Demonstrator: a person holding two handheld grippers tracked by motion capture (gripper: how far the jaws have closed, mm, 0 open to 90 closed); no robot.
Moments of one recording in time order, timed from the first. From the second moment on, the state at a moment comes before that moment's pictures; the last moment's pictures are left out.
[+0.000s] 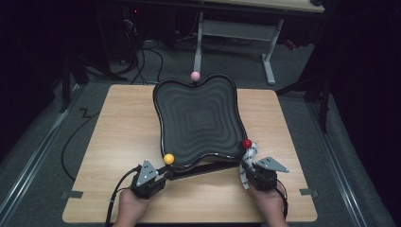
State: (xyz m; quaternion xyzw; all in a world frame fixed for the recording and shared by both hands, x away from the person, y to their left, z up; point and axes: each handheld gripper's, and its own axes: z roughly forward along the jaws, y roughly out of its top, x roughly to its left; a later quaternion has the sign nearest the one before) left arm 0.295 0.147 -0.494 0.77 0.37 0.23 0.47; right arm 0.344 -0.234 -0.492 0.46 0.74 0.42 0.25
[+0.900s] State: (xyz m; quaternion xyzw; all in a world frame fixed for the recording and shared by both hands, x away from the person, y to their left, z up) left arm 0.294 0.148 -0.494 0.77 0.37 0.23 0.47; right arm 0.353 -0.275 -0.493 0.50 0.73 0.38 0.28
